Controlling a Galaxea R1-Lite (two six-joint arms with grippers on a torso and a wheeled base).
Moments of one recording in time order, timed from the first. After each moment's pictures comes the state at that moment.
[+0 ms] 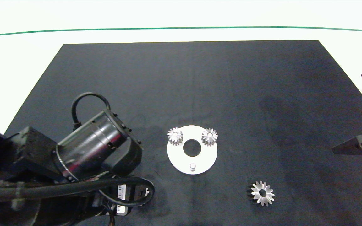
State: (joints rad) left arm -0.93 1.52 -1.17 0.76 0.48 -0.78; right arm 0.35 1.40 -1.50 1.06 -0.28 0.13
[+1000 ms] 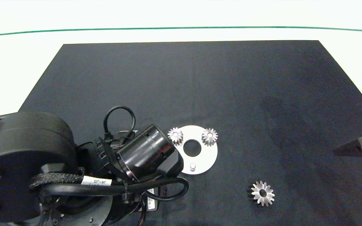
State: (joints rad) left arm -0.95 1.67 -1.19 0.69 0.48 -0.88; right arm 0.35 1.39 -1.50 1.06 -0.27 0.13
